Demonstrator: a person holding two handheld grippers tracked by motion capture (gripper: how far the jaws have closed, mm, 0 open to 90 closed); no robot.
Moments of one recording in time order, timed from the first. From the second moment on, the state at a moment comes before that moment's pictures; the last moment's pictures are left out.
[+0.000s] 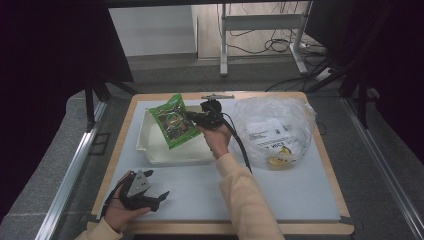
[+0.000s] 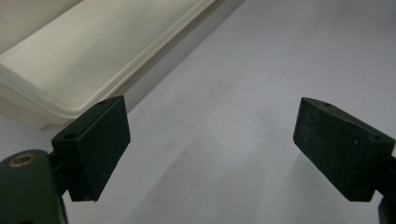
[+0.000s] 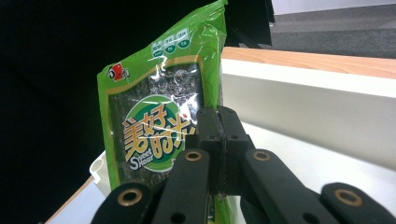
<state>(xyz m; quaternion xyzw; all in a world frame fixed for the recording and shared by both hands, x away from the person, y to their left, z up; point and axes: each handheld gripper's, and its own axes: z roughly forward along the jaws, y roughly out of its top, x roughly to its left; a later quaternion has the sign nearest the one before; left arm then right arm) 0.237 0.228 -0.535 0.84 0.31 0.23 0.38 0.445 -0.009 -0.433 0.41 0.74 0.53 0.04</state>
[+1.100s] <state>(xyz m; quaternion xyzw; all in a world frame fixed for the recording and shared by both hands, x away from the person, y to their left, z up) 0.237 0.229 -0.535 0.84 0.31 0.23 0.38 0.451 0.037 -0.478 0.44 0.77 0.46 0.05</state>
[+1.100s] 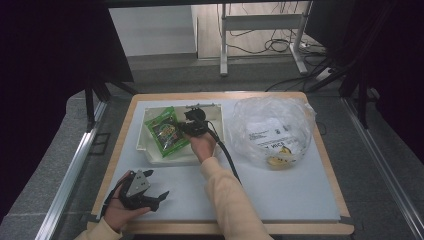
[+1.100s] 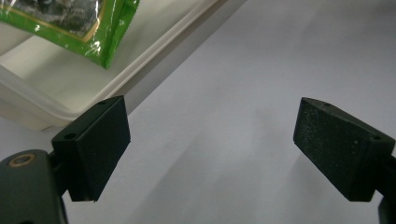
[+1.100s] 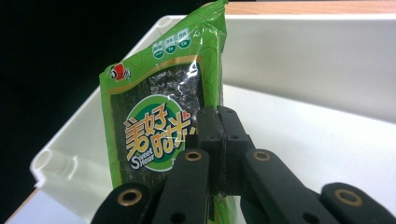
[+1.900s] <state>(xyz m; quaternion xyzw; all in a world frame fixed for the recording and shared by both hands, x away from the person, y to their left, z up) 0.238 0.229 -0.534 0.84 0.31 0.23 0.38 0.455 0.059 -0.510 0.46 0.79 0.40 0.06</state>
